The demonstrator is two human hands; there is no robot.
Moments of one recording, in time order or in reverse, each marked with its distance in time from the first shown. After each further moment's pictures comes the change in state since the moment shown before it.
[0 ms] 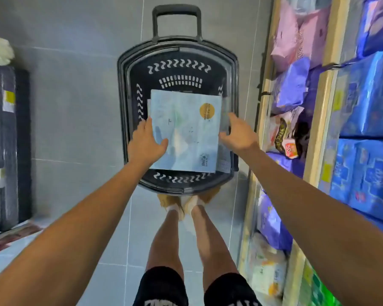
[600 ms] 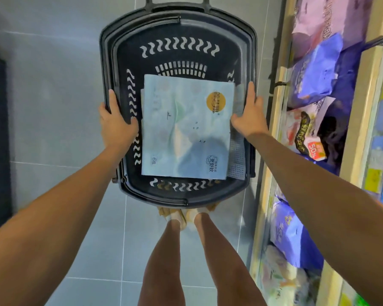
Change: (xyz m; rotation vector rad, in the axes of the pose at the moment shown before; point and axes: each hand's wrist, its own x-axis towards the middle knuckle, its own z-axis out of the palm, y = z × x) left_hand 0.091 -0.072 0.032 -0.179 0.313 -0.101; right_hand 0.080 0.029 0.051 0.199 0.188 0.110
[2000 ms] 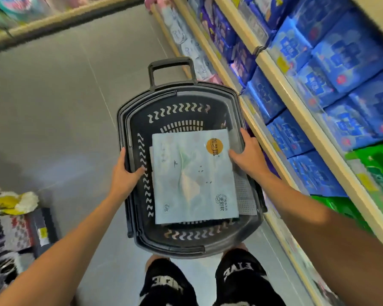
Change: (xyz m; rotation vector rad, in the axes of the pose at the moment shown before) left_hand -0.089 0.145 -0.267 -0.208 -0.434 0.365; right_hand -0.263 -0.095 -0.174 0.361 0.408 0.230
